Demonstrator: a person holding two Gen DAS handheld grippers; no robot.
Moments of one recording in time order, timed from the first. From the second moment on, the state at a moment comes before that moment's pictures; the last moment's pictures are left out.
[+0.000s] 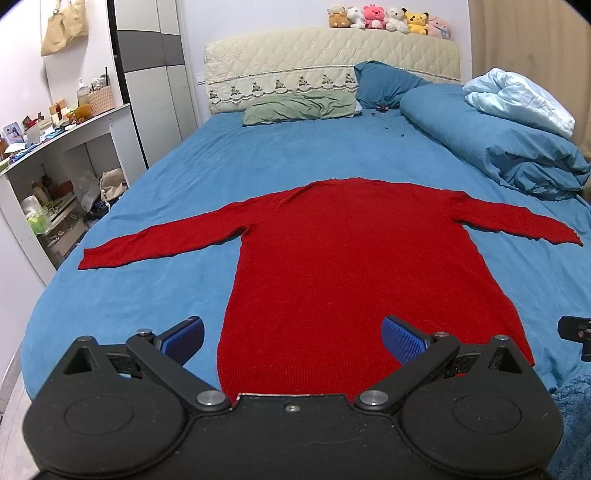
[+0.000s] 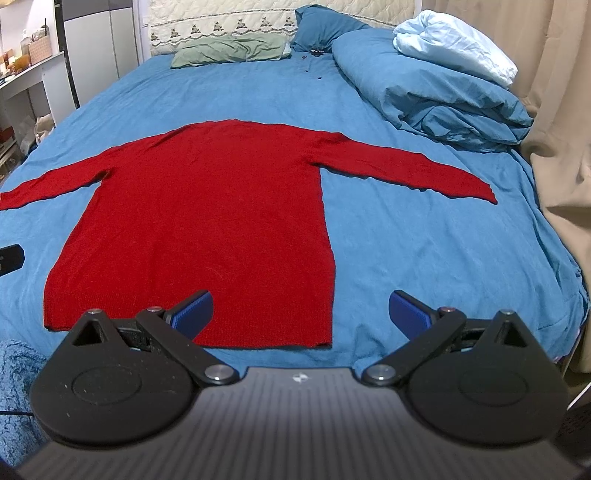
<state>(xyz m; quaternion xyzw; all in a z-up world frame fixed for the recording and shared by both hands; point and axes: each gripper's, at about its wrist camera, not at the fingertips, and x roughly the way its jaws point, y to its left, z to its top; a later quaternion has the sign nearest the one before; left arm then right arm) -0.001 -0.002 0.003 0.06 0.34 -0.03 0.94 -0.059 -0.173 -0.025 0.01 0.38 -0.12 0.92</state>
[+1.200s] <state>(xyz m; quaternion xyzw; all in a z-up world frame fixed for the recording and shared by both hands) -0.001 -0.002 0.004 0.06 0.34 -0.02 0.94 -0.056 -0.170 -0.027 0.01 0.38 -0.12 0.92</state>
